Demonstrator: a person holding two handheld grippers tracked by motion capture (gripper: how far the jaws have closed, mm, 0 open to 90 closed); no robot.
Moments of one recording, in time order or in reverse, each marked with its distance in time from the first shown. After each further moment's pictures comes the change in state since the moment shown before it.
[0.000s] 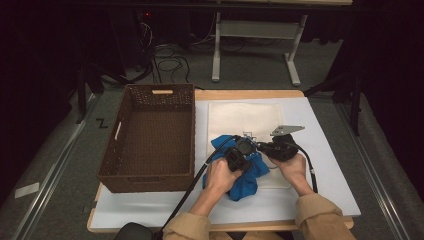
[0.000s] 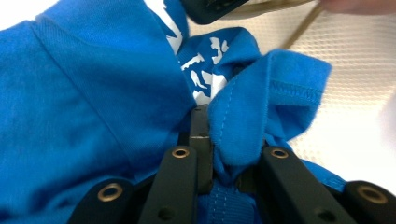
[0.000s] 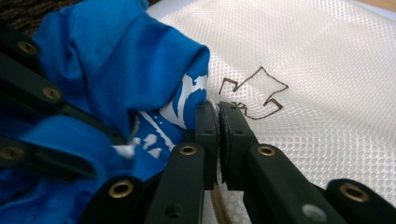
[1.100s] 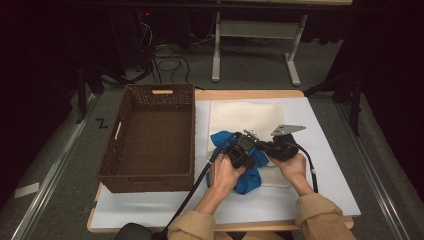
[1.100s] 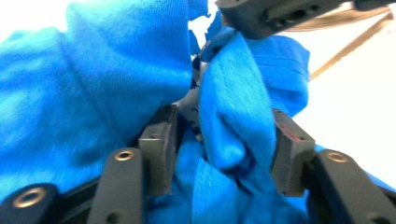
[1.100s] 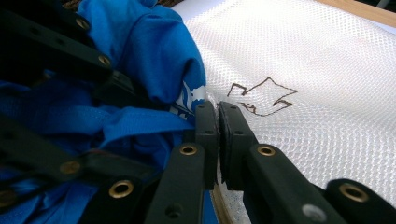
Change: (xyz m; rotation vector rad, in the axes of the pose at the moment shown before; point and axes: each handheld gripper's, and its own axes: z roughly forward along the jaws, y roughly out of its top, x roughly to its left) left arm 0.001 0.009 0.001 0.006 0.111 -0.059; right arm 0.002 0.003 -0.004 -0.028 0.003 -0.022
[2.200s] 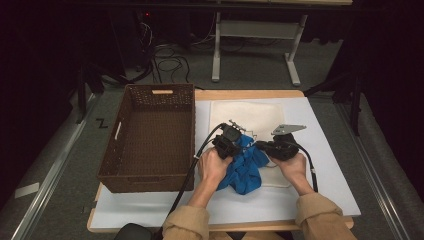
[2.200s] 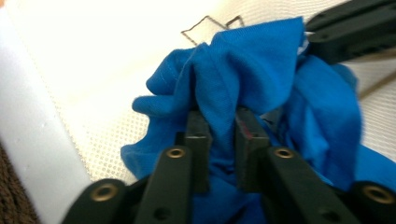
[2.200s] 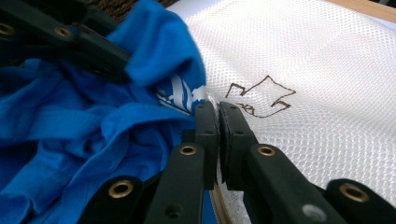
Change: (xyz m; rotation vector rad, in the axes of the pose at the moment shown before) left arm 0.036 -0.005 -0.022 -0.099 0.045 -0.048; right arm -0.002 -0.001 0.001 0.003 0.005 0.026
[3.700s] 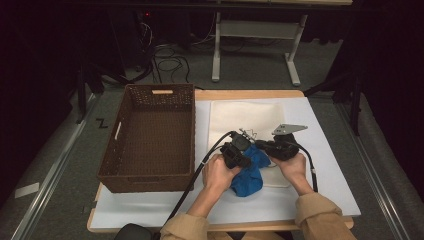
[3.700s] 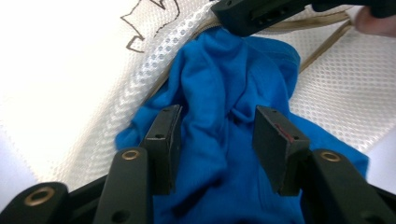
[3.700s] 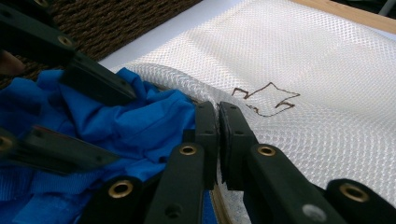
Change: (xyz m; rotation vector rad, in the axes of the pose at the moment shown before) left arm -0.029 -0.004 -0.004 0.049 -0.072 0.063; right arm 0.001 0.002 -0.003 -0.033 0.012 -0.018
